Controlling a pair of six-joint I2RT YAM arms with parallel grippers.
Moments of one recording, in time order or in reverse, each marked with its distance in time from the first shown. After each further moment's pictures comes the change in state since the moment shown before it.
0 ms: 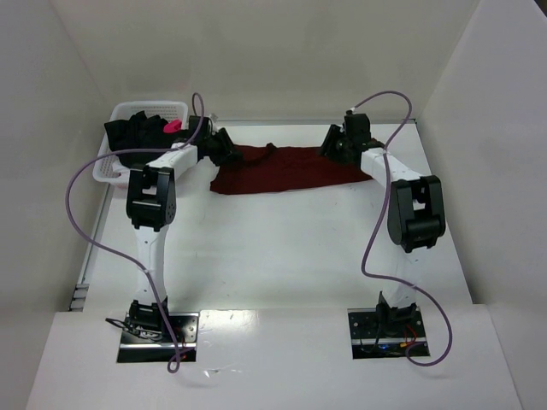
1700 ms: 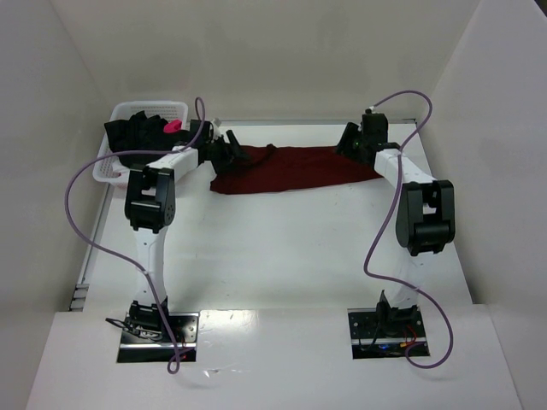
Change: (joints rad) left arm -0.011 -0.032 -0.057 0.023 0.089 -0.018; right arm -0.094 -0.042 -0.039 0.002 0.054 -0.053
